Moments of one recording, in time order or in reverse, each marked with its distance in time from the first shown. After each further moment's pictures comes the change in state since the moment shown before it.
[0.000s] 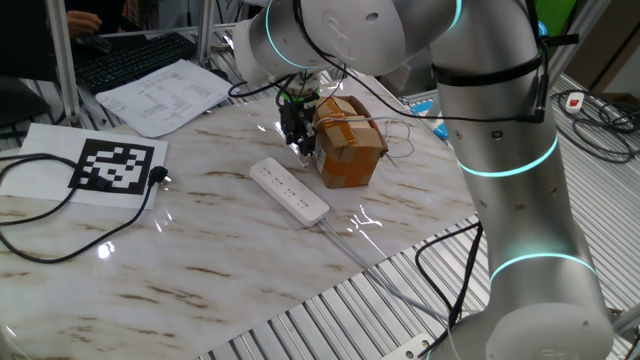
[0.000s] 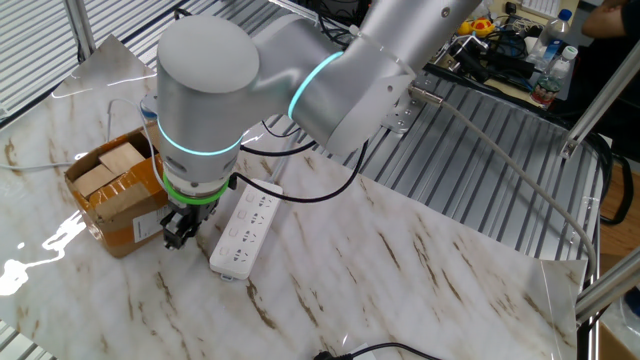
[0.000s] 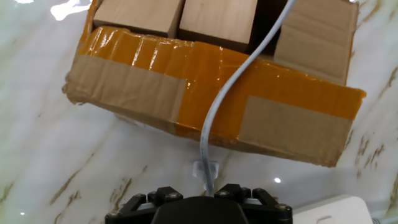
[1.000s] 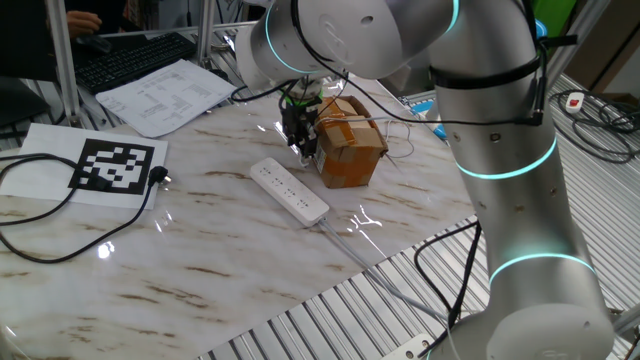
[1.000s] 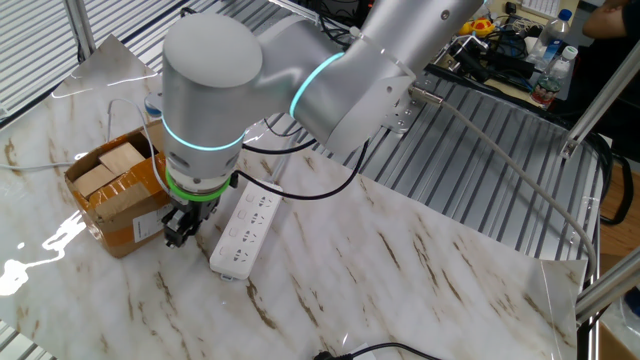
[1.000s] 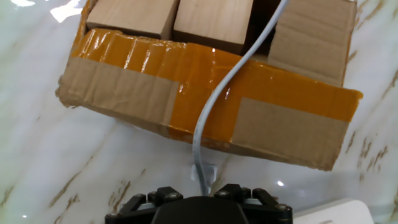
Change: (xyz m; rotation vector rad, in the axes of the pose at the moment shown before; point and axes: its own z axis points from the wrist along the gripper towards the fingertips) arm -0.002 -0.003 0.003 -0.037 -0.012 0.006
